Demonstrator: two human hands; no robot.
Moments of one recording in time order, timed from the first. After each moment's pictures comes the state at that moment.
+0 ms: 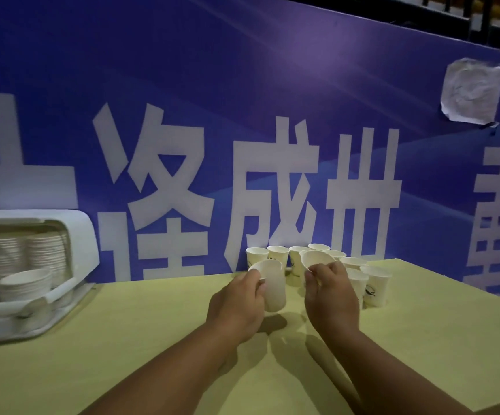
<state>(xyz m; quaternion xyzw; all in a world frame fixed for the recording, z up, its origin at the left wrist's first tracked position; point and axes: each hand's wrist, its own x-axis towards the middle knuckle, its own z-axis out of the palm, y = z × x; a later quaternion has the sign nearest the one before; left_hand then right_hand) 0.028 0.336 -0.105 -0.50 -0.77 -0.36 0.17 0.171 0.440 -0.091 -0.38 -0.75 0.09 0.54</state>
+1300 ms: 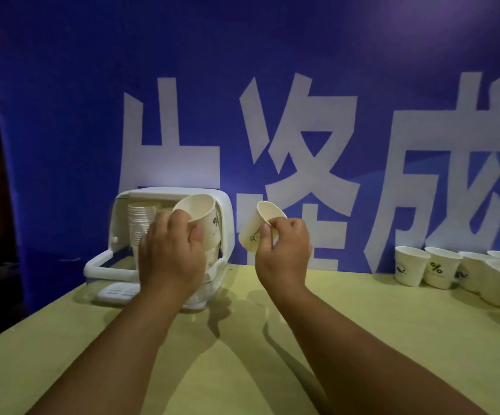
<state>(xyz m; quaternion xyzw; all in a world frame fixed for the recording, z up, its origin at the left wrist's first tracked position) -0.208 0.073 -0.059 -0.25 -0.78 -0.38 0.42 -0.146 0.235 -0.063 -0.17 -0.74 0.29 0.58</state>
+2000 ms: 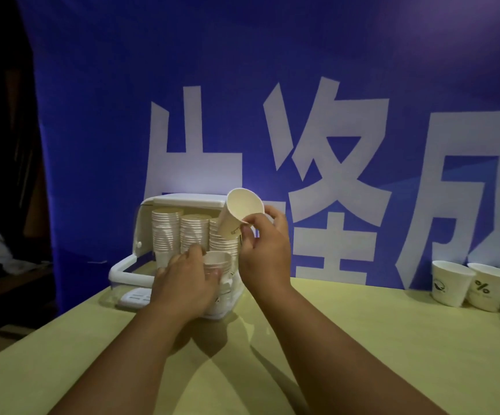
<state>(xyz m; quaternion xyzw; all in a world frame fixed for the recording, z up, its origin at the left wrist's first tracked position) -0.239 0.058 -0.082 -0.21 -0.91 -0.29 0.22 -0.181 0.189 -0.047 -0.05 -0.76 0.37 0.53</state>
